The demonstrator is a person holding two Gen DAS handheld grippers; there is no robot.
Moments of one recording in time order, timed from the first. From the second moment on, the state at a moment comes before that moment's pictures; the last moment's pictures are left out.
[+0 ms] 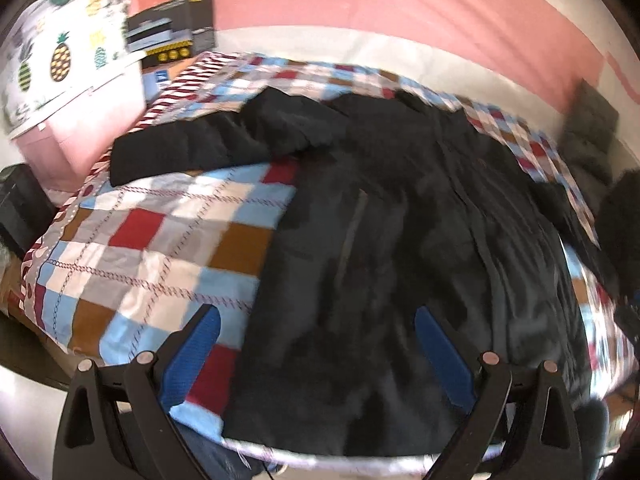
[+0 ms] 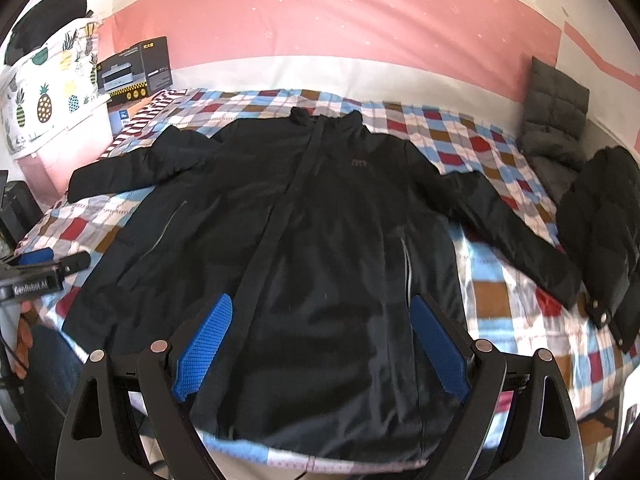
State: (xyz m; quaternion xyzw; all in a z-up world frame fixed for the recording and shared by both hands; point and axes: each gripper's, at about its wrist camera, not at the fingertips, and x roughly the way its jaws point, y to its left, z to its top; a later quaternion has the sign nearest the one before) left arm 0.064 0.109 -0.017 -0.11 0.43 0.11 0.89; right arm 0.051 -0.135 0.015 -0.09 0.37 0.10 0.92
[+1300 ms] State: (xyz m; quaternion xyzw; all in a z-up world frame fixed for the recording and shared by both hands) left arm 0.228 0.393 -0.129 -0.30 0.38 0.30 0.82; right arm 0.215 -0.061 -0.059 -0.11 0.44 0.16 0.88
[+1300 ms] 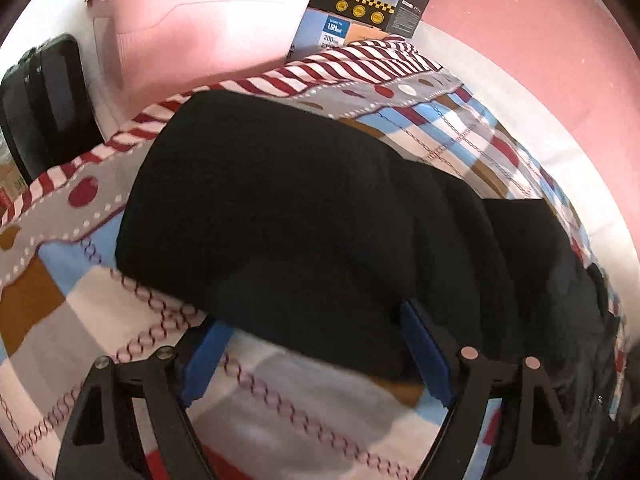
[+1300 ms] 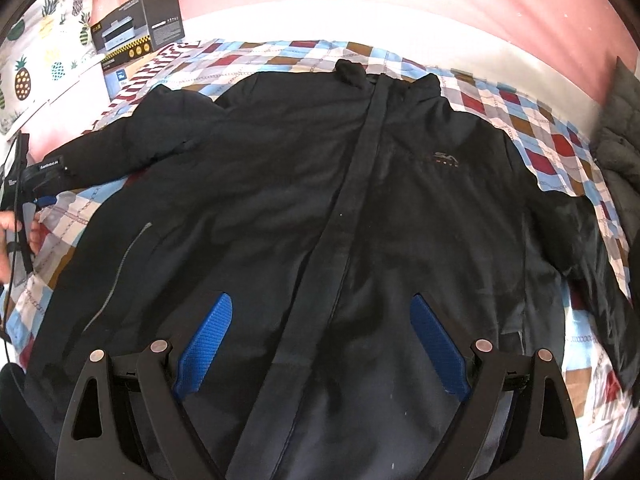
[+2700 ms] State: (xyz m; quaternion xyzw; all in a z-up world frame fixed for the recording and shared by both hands) left arm 0.382 -0.026 -0.052 -0.05 0.43 -0.14 0.89; right arm 0.218 -0.239 -0.079 0.04 0.47 0.07 0.88
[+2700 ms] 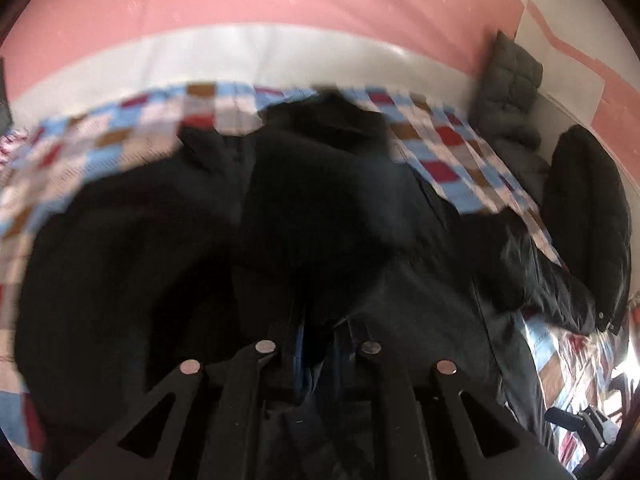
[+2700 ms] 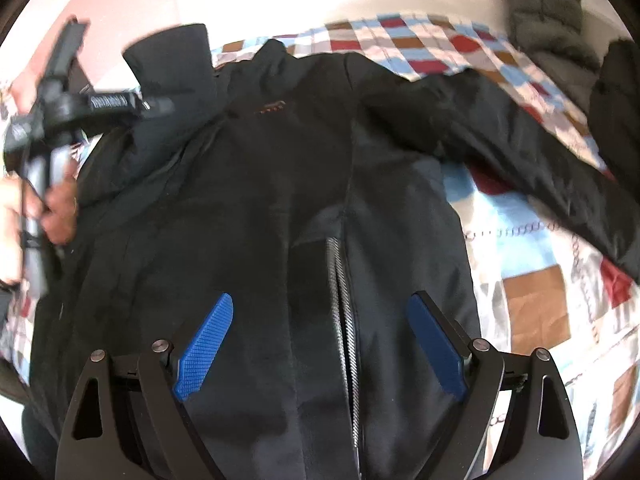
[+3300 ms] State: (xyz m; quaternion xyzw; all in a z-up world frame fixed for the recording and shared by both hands) left arm 0.329 0.085 0.003 -0.16 0.37 -0.15 0.90; right arm 0.264 -0.224 -0.058 0.10 0.44 0.11 0.89
